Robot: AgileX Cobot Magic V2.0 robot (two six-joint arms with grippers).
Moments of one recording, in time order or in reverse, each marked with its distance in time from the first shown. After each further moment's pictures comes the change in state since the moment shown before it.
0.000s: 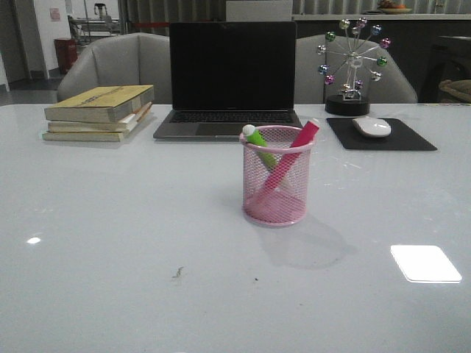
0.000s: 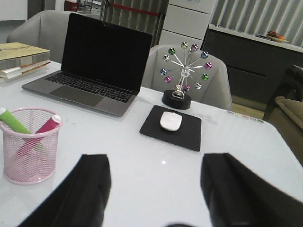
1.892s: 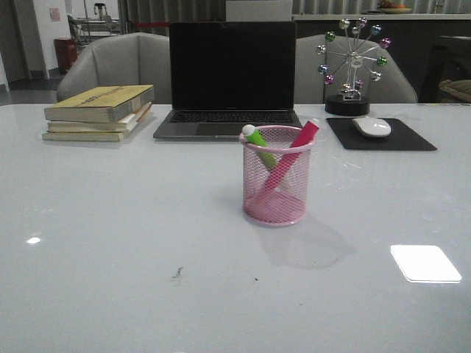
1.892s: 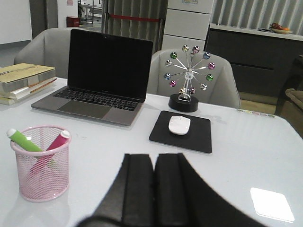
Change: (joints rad) left arm 0.000 -0.001 0.000 0.000 0.002 0.000; right arm 0.000 0.000 0.000 0.104 -0.026 0.002
